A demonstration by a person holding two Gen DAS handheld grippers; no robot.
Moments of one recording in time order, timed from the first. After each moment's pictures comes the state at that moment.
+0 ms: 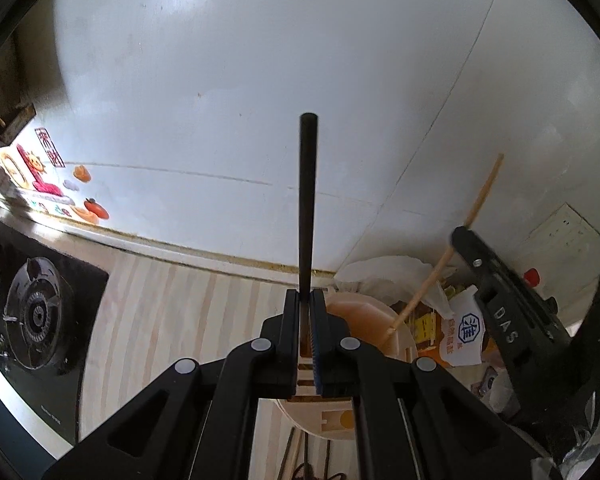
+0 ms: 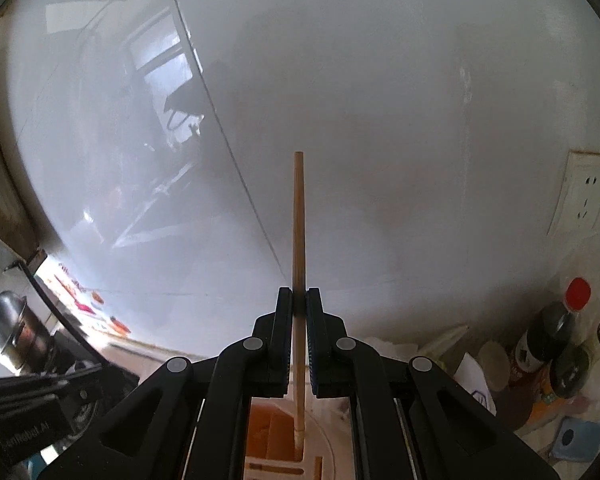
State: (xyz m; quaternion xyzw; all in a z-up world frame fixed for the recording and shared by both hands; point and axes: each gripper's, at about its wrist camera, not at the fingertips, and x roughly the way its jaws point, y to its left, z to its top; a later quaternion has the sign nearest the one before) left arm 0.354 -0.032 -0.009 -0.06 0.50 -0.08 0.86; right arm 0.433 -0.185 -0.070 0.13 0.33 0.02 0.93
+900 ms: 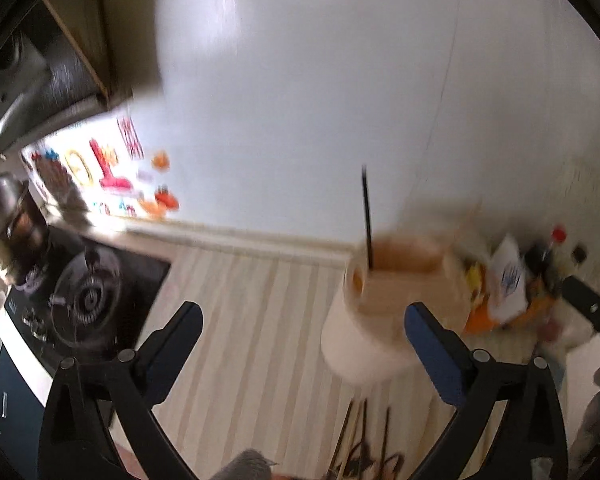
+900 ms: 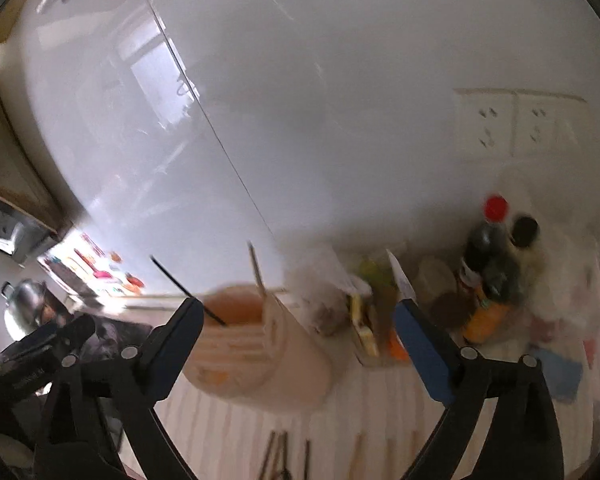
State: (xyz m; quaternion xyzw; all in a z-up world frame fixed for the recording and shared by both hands) left arm 0.249 -0.003 -0.028 0.00 0.44 0.00 0.90; right arm 0.289 -0.255 -0.055 0.17 0.40 0.00 0.90
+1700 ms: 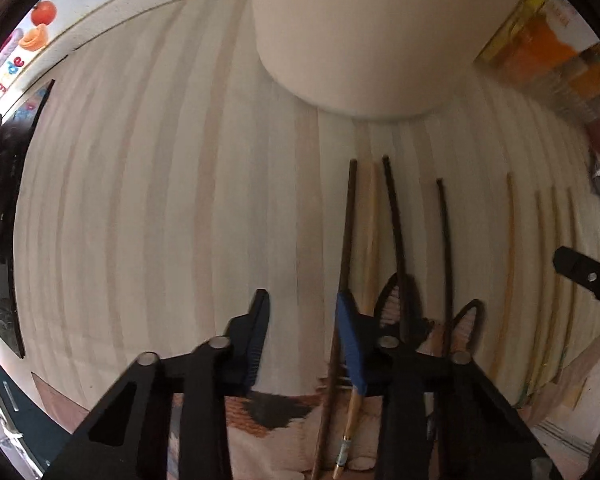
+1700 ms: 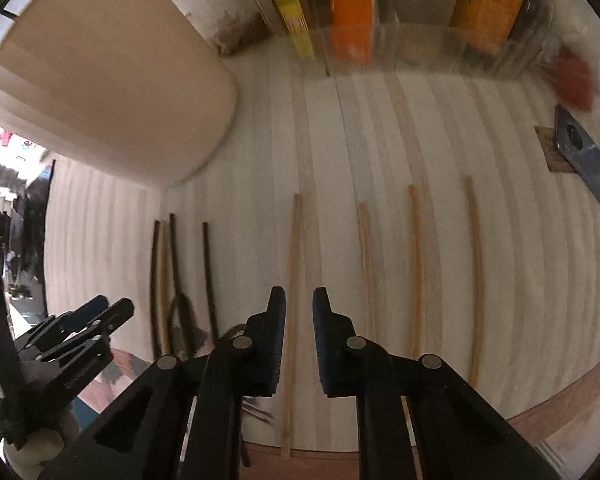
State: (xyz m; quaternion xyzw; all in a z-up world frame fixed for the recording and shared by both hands) left arm 0.197 -0.043 -0.279 0.06 0.68 -0.08 0.73; right arm 0.224 -0.247 -0.292 0.17 0.67 -0.03 0.73
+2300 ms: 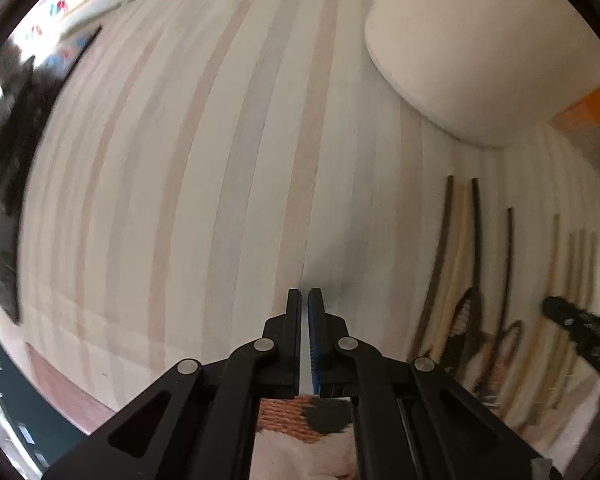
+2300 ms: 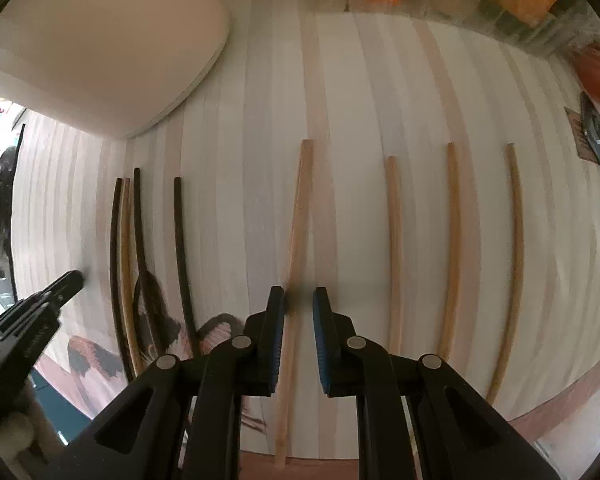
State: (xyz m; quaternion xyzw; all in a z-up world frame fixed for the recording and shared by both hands) left arm 0.196 0.025 -0.276 -0.02 0.68 -0.03 0.73; right arm 0.234 -0.221 -0.330 0.12 0.71 -0.04 0.69
